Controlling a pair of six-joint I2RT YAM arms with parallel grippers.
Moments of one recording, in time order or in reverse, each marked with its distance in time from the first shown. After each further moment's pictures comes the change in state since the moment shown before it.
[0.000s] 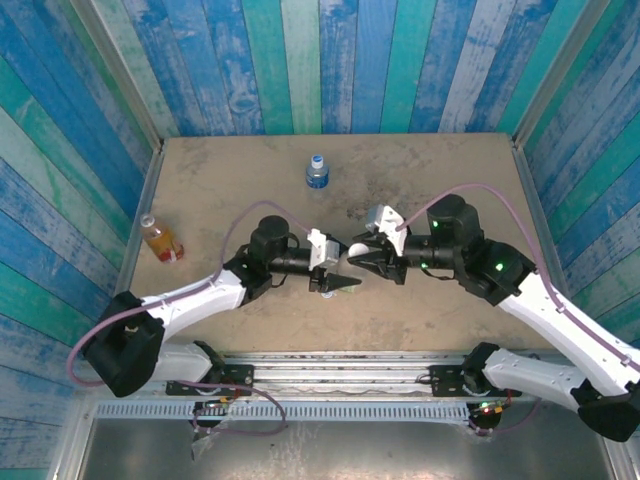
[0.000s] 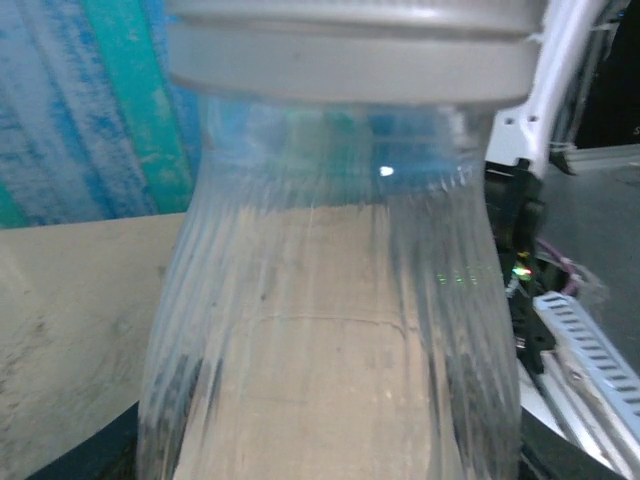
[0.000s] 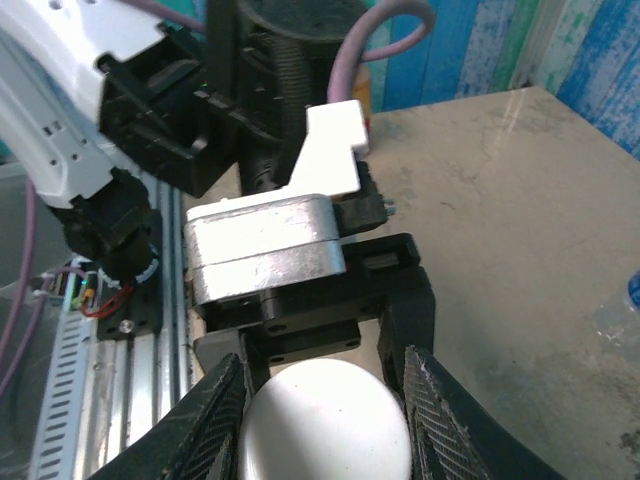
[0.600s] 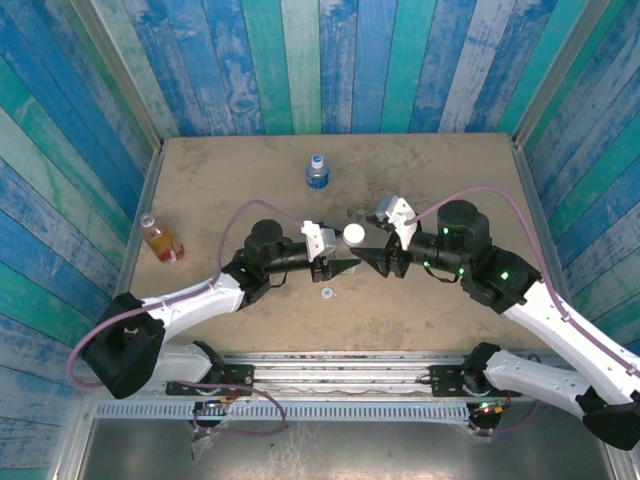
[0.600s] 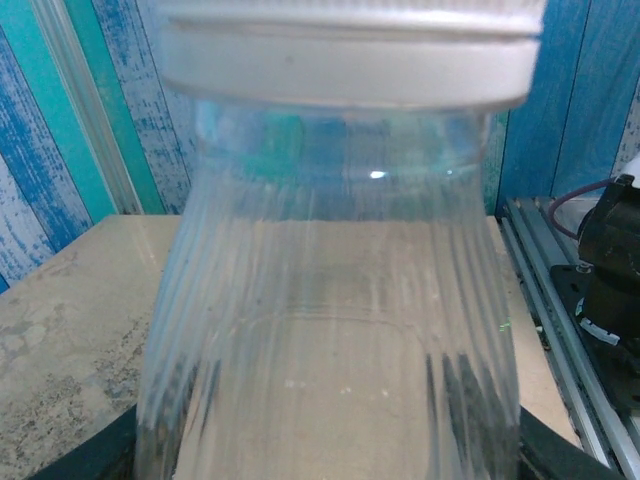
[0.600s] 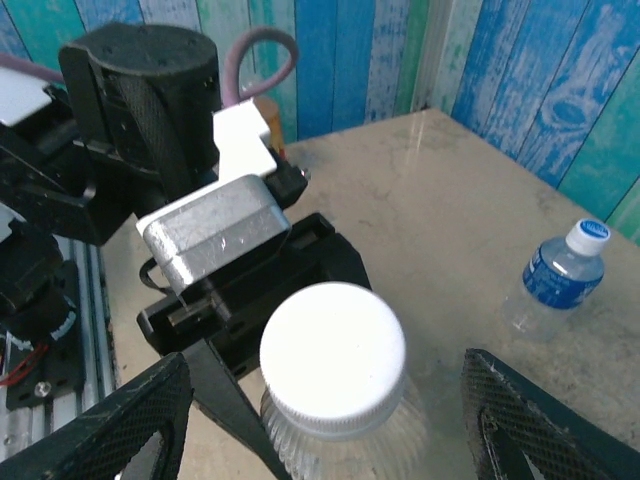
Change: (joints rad) left arm 0.003 -0.008 -0.026 0.112 -0.194 -0.050; right arm -0.003 -0.069 -0.062 0.116 0.141 0.061
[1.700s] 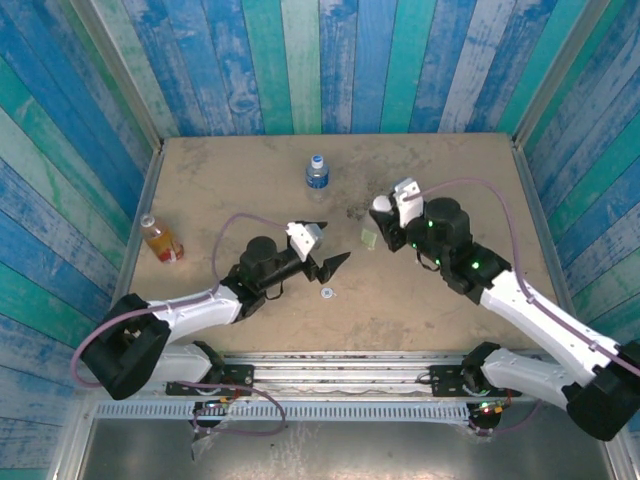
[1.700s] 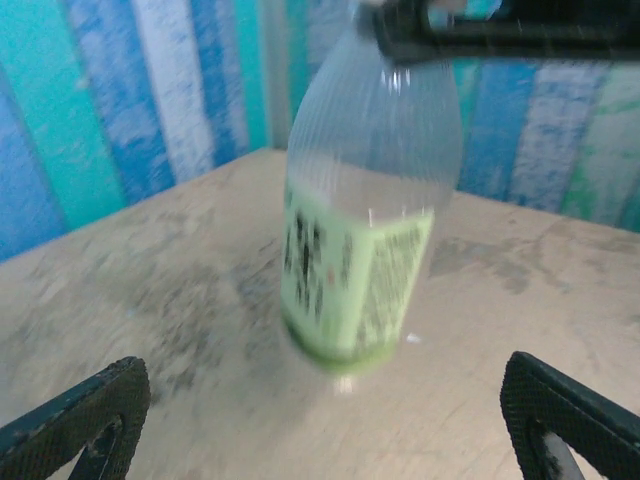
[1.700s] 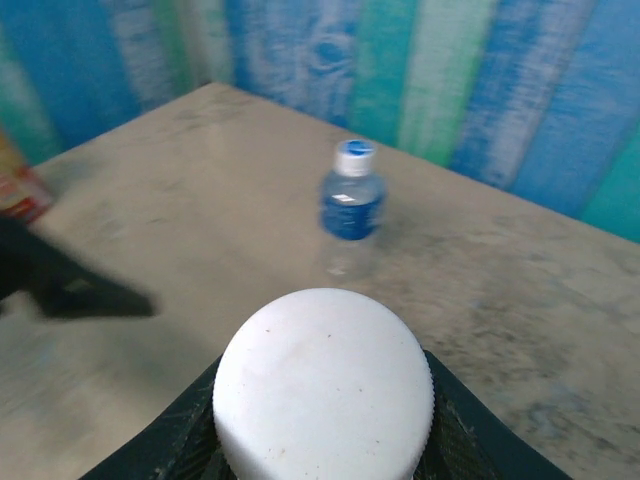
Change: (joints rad) left arm -0.002 -0.009 -0.179 0.157 -0.426 -0.150; right arm -0.152 0.131 -0.169 0.300 0.349 0.140
